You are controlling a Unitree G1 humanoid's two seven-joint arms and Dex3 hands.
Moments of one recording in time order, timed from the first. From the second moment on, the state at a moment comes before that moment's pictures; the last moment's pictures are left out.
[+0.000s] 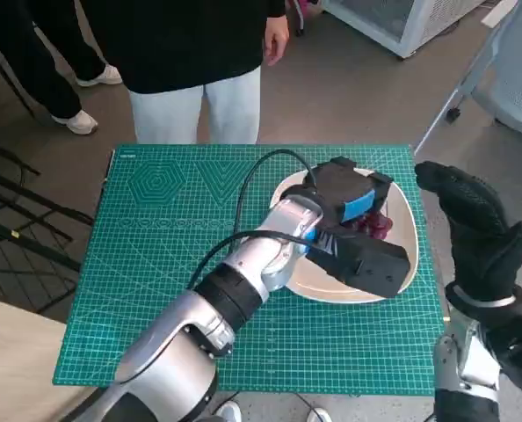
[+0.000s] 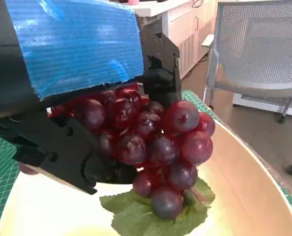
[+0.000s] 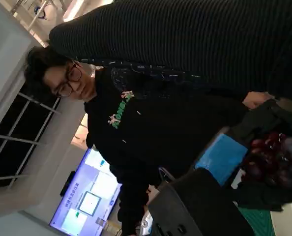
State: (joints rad) left arm -1.19 -0.07 -0.59 1.04 0.76 0.01 -0.13; right arm -0.43 -0.21 -0.23 0.37 0.38 -0.73 0.54
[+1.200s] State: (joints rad) left arm -1.15 0.00 -0.51 1.05 0.62 -0.23 -0.11; right arm -0.45 -0.20 -0.23 0.39 0.37 -0.73 0.53
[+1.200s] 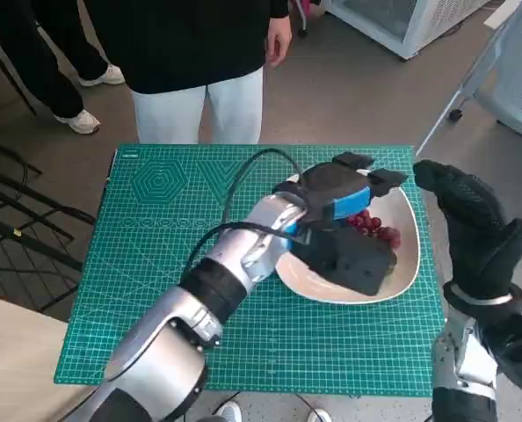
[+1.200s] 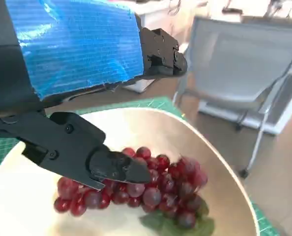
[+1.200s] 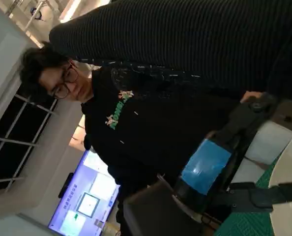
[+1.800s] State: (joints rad) left arm -0.93 0.16 -0.19 1.01 0.26 -0.54 -0.10; right arm -0.45 -0.20 -0.23 0.40 0.36 -0.74 0.53
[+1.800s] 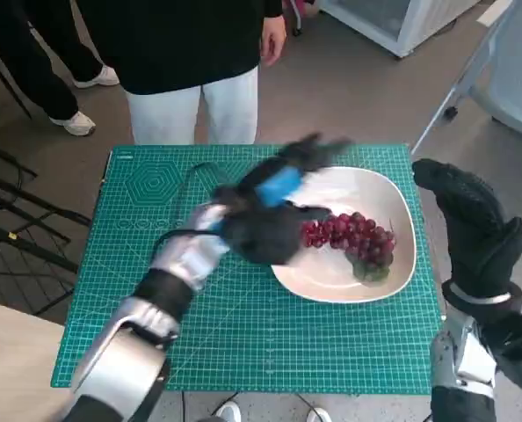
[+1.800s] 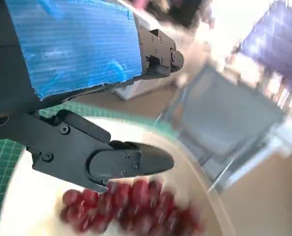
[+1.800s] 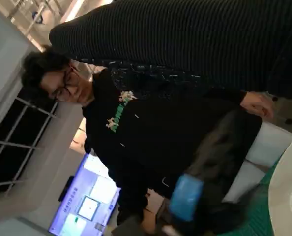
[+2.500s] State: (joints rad) left arm -0.65 0.12 0.12 0.86 -0.24 -0.77 -0.37; right arm -0.45 -0.19 -0.23 0.40 0.36 -0.75 0.53
